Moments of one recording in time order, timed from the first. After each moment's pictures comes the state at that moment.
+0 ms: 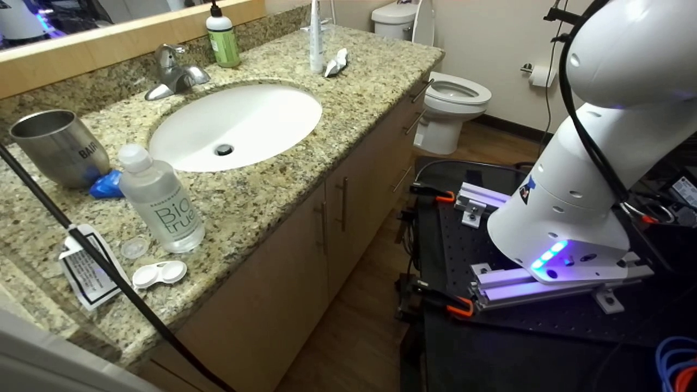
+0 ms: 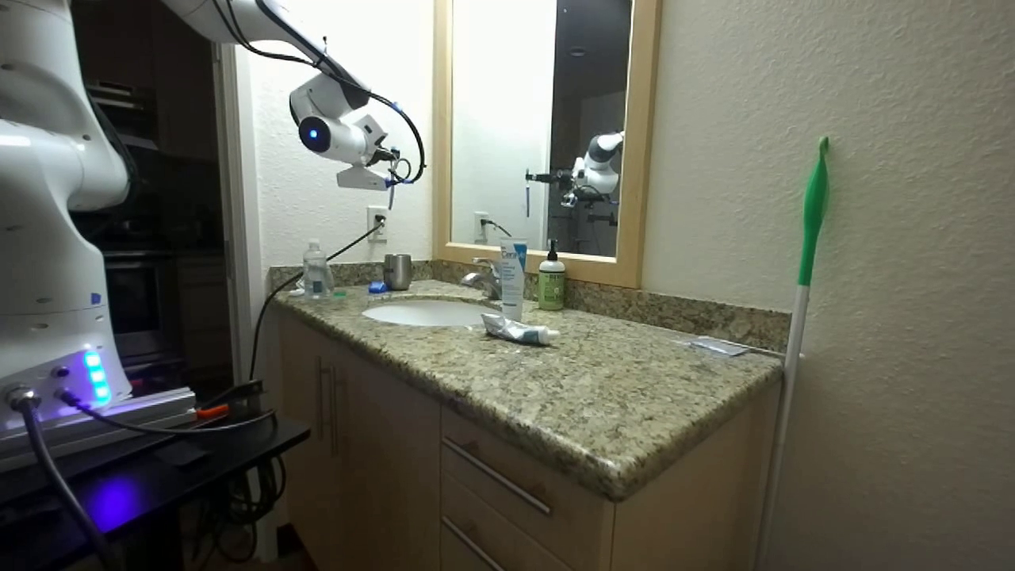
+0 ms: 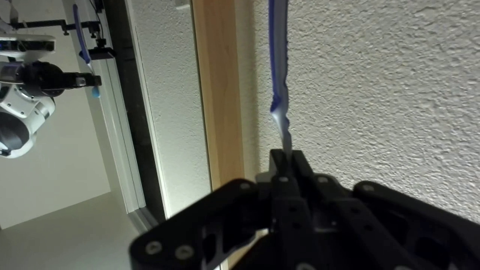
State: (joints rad) arm -1.03 -0.03 0.98 -2.10 2.60 2.55 -2.60
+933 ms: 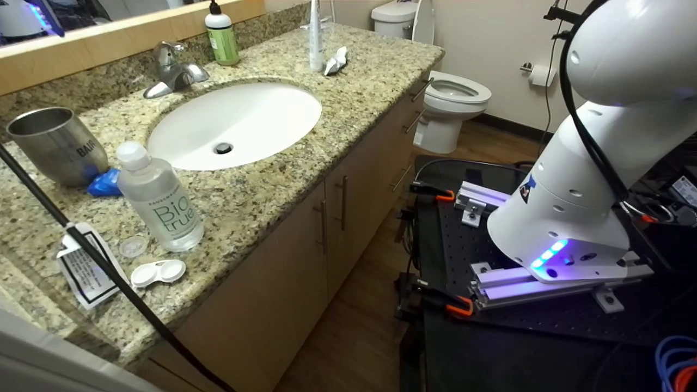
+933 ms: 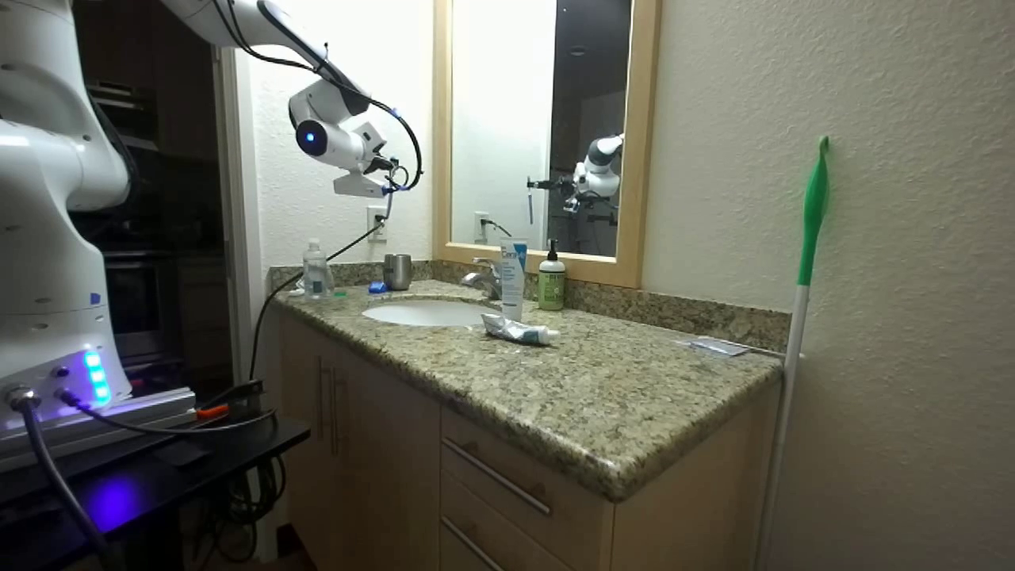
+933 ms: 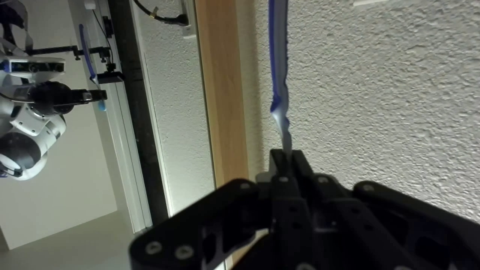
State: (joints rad) arm -1.05 -0.01 1.00 -2.12 2.60 2.59 -2.60
